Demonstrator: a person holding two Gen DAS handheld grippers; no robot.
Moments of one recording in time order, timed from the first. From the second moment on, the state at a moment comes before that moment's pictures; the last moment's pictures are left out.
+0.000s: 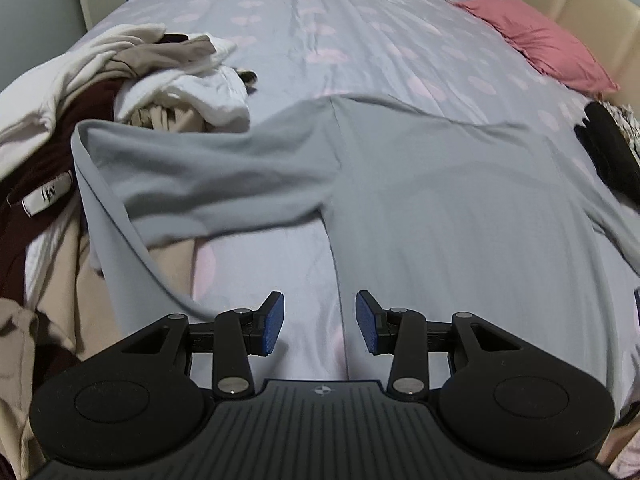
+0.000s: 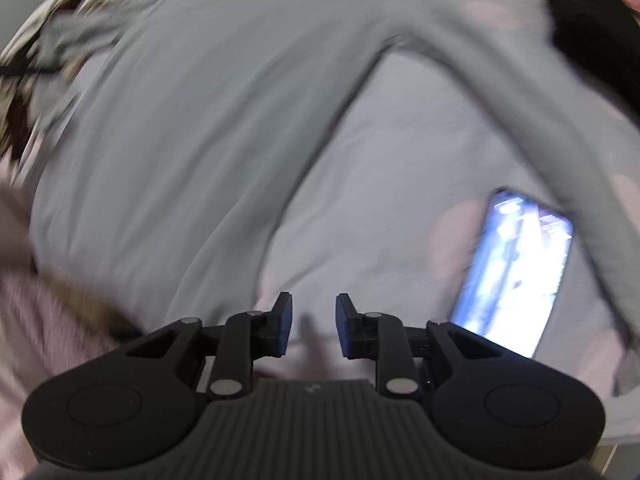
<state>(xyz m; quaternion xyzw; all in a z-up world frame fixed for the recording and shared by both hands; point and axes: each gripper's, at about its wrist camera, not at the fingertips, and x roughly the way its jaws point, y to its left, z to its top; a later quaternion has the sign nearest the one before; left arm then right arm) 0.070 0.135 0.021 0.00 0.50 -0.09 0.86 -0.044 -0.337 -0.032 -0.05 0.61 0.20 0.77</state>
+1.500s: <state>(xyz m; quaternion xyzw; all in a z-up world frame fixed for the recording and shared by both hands) -0.080 0.083 -0.032 0.15 0.59 -0.34 0.71 -0.064 -0.286 -0.079 -0.15 0.69 0.25 0.67</state>
